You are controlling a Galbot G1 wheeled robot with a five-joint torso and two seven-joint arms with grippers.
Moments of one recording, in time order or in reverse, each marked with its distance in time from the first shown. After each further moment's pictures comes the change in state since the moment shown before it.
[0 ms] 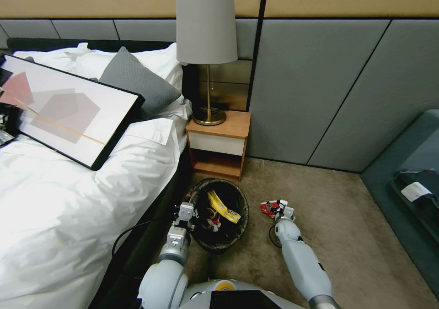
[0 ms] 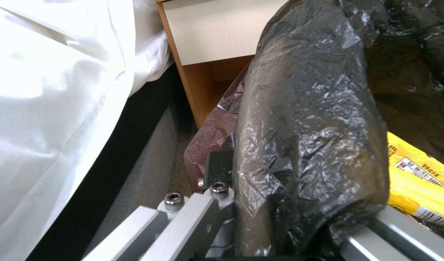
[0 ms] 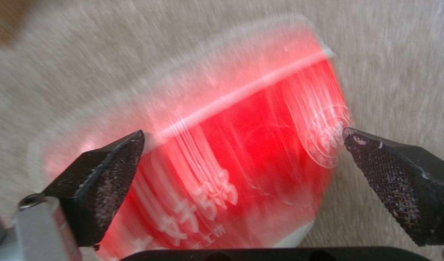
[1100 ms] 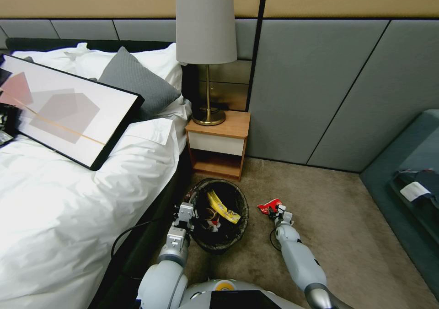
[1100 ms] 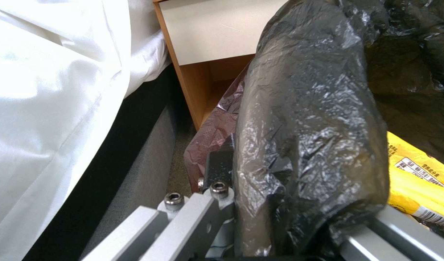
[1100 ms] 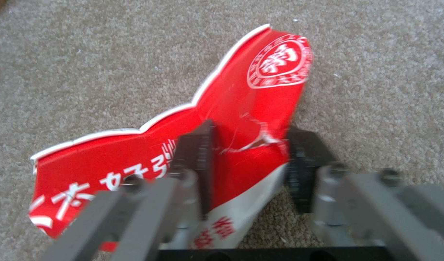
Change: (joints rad) left arm 0.003 0.003 0.003 -0.001 0.002 0.000 0.000; right arm 0.058 0.006 0.011 -0.173 -0.040 0.113 -0.113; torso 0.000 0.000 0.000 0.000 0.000
